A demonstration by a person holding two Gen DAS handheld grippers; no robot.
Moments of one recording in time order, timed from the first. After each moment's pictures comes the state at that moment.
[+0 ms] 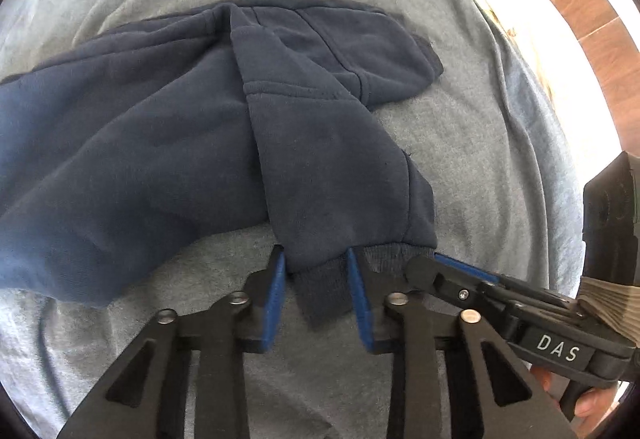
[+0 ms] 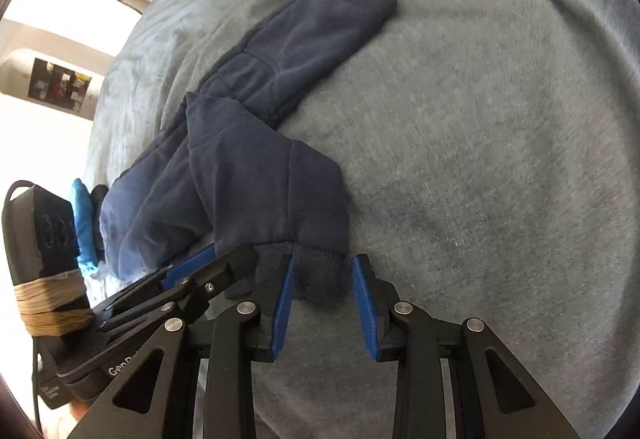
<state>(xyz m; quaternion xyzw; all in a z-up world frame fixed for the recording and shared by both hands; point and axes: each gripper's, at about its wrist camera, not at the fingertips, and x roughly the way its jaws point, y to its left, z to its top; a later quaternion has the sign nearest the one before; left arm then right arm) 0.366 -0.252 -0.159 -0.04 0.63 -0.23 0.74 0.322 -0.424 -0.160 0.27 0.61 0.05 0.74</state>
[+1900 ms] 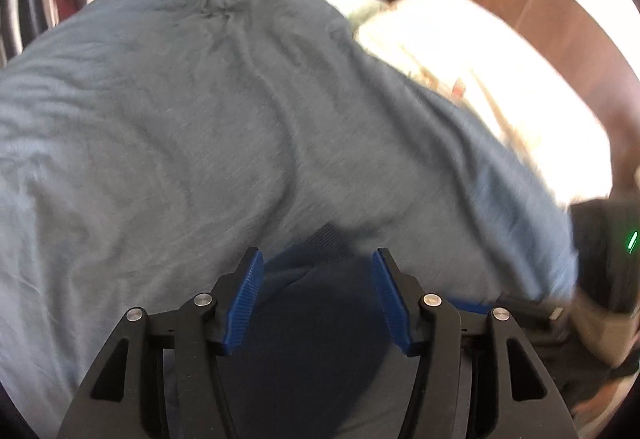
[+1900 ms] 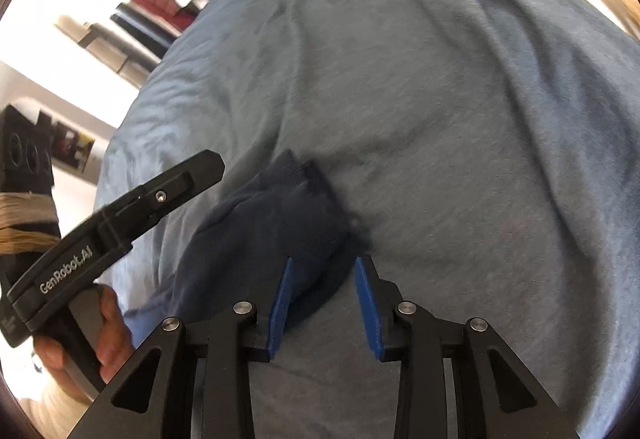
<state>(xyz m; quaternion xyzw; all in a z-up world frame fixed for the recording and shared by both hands) 0.521 -0.348 -0.093 0.10 0.49 -0.36 0.79 0.427 -0.501 -0.135 0.28 0.51 0.01 0.81</state>
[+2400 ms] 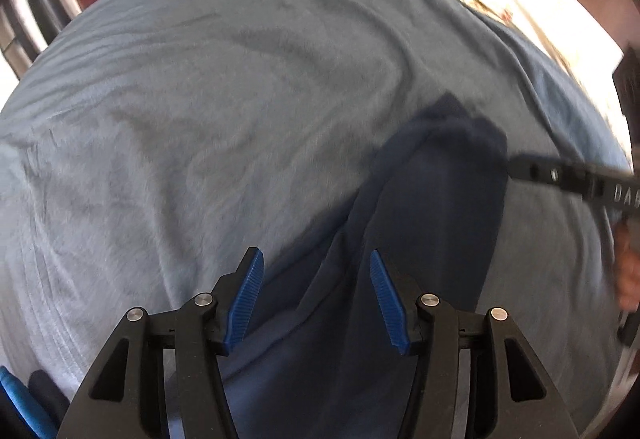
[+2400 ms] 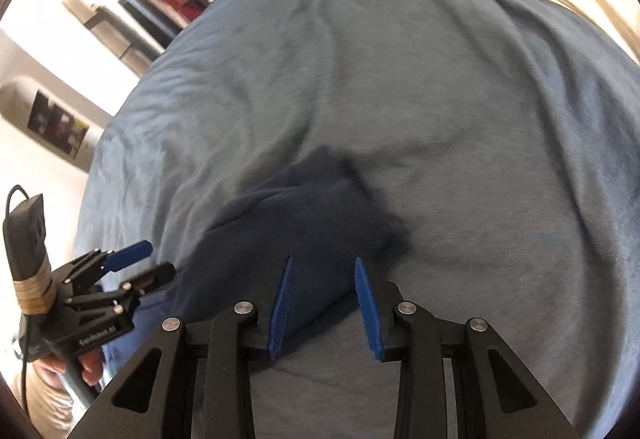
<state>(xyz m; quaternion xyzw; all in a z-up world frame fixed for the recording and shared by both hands) 0.507 -0.229 -0.107 0.19 0.54 -0.30 0.77 0.436 -0.460 -0.123 0.25 0.51 0.01 0.83</state>
